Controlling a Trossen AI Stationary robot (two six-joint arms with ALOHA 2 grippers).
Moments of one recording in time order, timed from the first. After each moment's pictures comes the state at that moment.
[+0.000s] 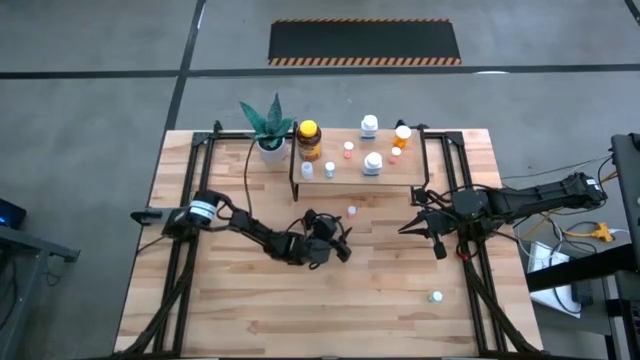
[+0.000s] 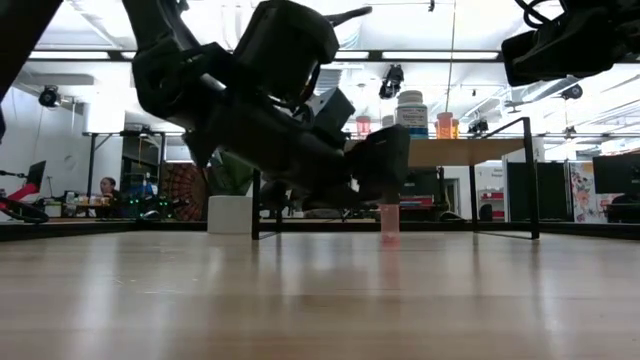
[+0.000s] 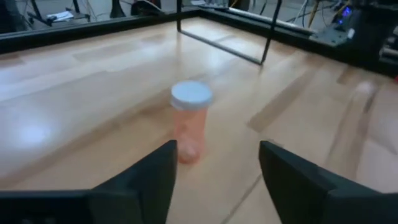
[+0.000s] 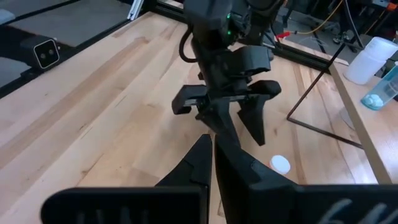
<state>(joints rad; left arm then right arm) -0.23 2.14 1.08 0.65 -0.86 -0.49 0.17 0.56 0.38 -0.20 -0.06 -0.26</state>
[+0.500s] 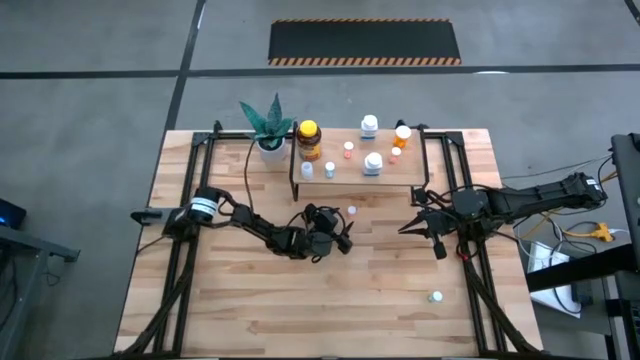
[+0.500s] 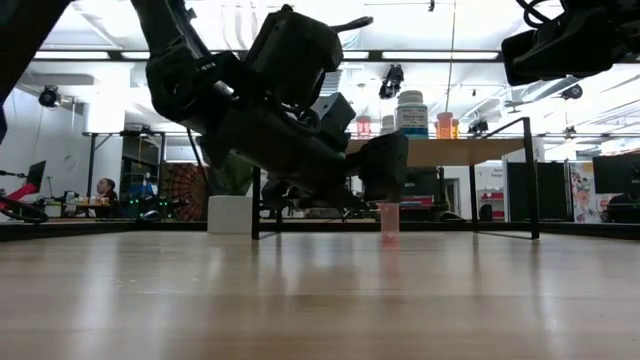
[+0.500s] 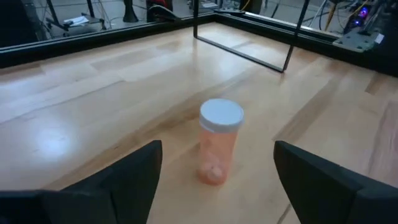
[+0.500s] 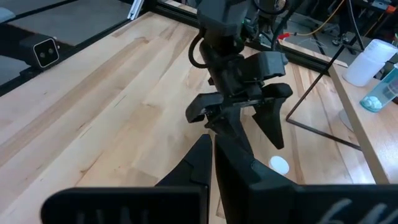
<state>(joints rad) -0.19 2.14 1.09 0.65 -0.87 -0.46 0.17 0.56 0.38 -0.20 -0.06 -0.27</state>
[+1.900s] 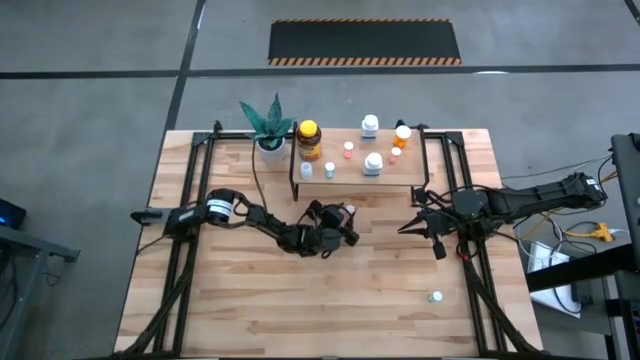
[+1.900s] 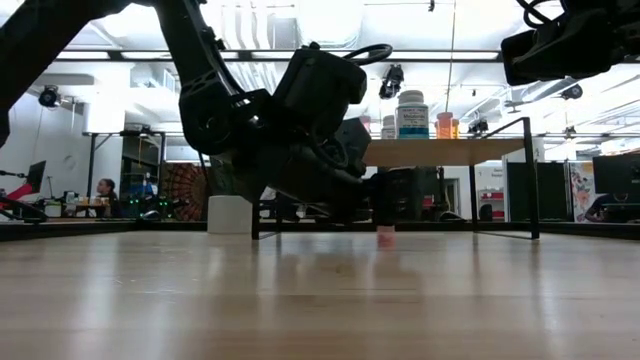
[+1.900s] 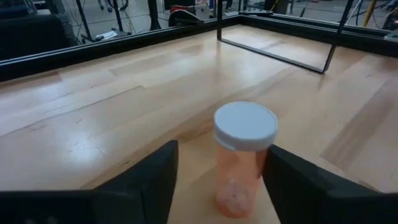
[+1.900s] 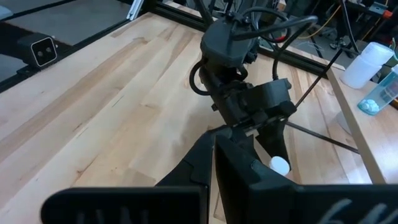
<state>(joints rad) -0.14 2.28 1.19 0.70 -0.95 -0.39 0.17 0.56 0.37 -0.18 -0.06 -0.29</state>
